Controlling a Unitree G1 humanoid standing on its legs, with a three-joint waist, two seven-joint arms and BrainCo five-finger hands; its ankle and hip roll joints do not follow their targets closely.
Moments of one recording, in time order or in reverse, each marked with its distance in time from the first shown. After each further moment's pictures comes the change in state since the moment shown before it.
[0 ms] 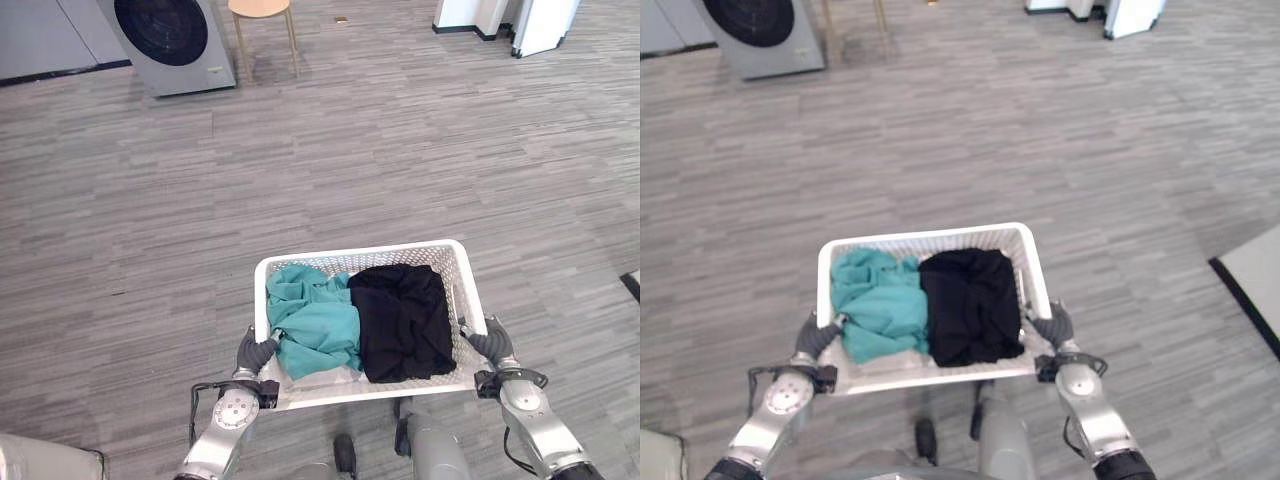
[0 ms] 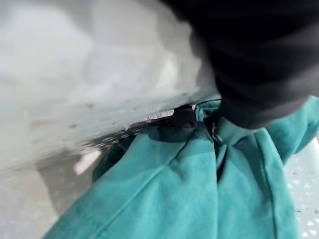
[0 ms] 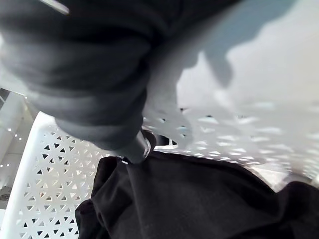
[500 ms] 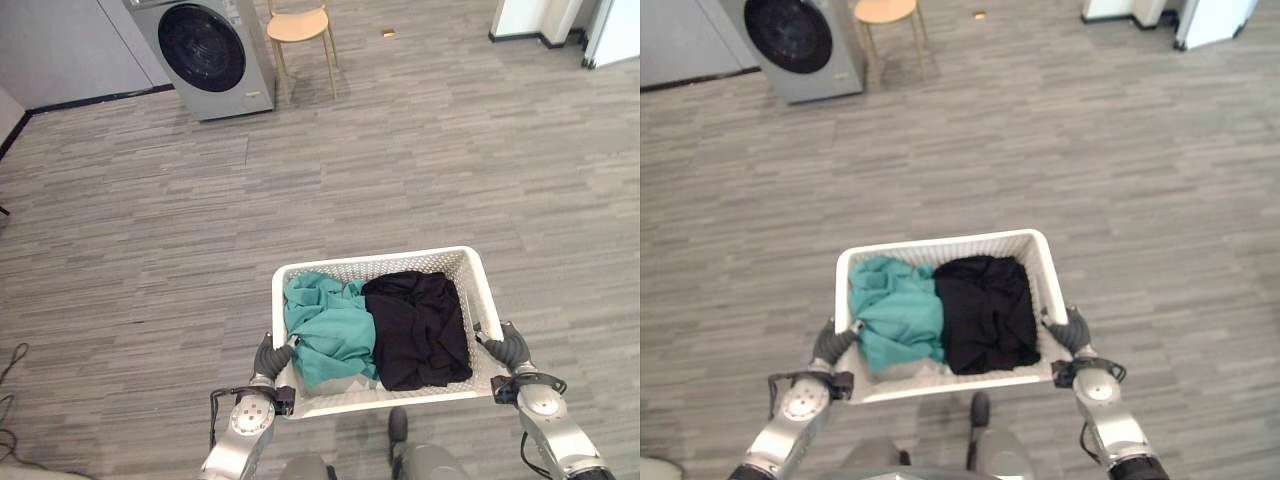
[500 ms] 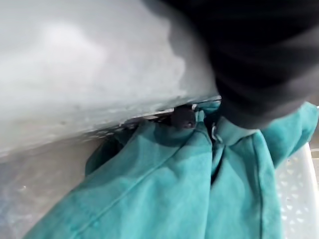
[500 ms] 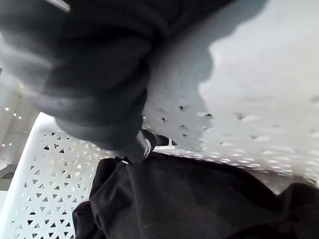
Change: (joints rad) left arm 0.008 -0.048 -0.029 -0.054 -0.002 0.003 -0.021; right arm 0.012 -0.031 -0.080 0.000 -0.004 0.003 0.049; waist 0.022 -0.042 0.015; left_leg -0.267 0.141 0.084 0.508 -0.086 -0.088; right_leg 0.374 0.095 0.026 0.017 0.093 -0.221
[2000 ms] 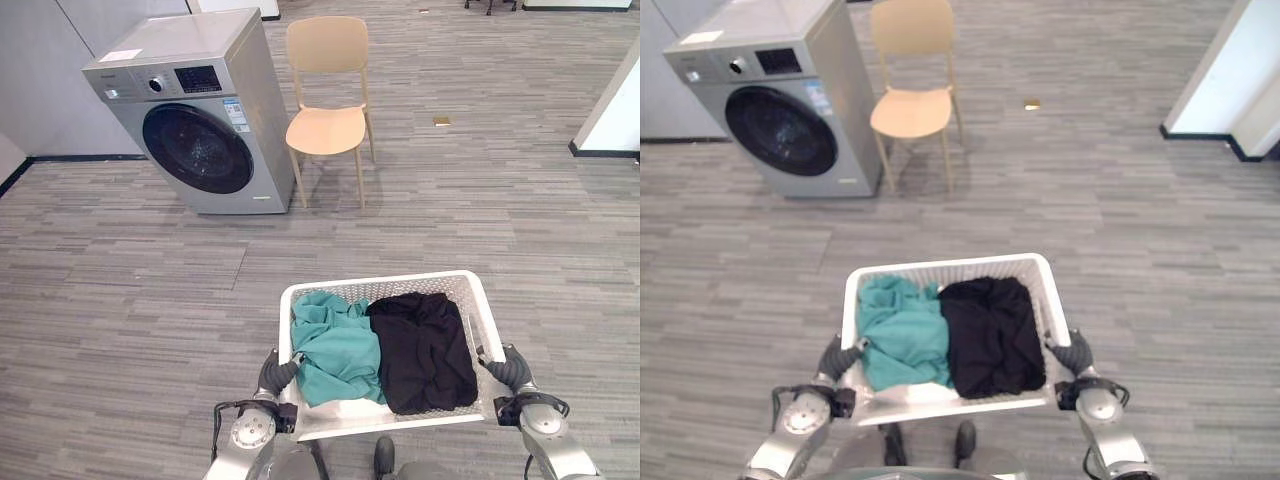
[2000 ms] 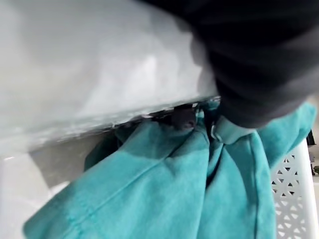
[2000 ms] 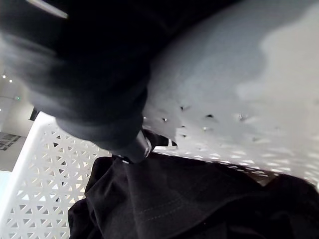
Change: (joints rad) left arm 0.054 -0.010 -0.008 0.038 0.012 0.036 -0.069; right arm 0.067 0.028 0.007 0.092 -0.029 -0.003 0.021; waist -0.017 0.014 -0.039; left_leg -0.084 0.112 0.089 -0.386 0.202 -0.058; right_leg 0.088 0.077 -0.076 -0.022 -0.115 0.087
